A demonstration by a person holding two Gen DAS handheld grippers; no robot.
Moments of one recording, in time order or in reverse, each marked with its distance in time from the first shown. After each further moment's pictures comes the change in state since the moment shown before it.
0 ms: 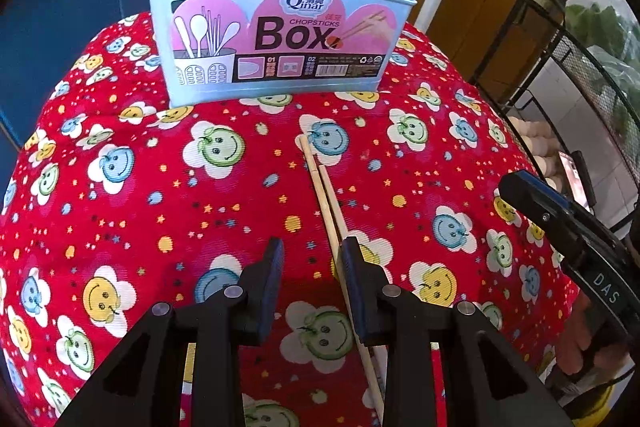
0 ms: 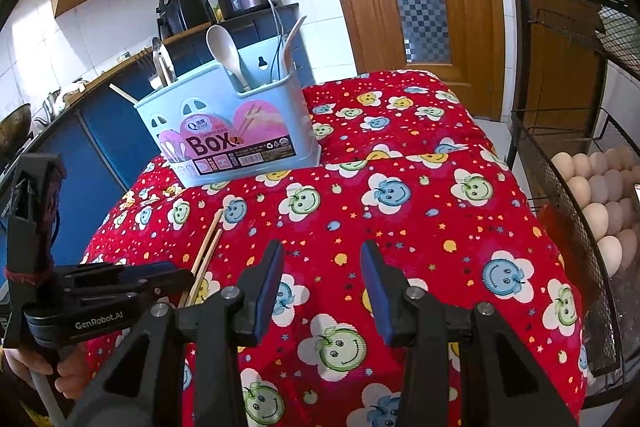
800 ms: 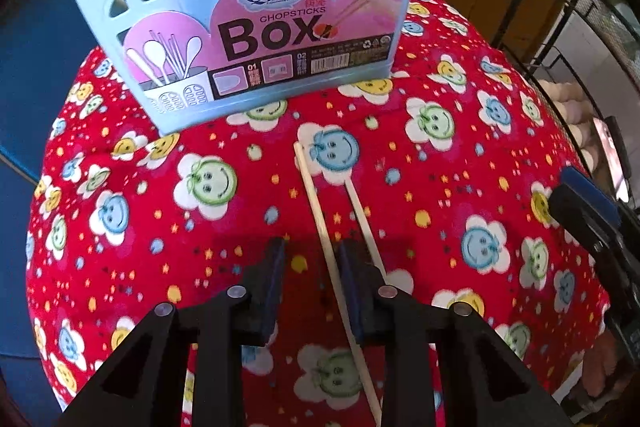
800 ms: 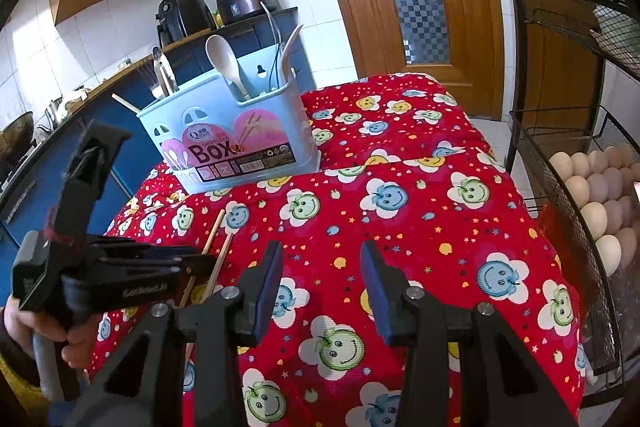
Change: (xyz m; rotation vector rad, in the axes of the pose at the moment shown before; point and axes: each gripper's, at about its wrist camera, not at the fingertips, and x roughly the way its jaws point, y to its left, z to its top) left arm 0.031 -0.020 0.040 0.101 0.137 0.128; right arm -0.008 -0.006 0.002 0.021 -0.011 0.016
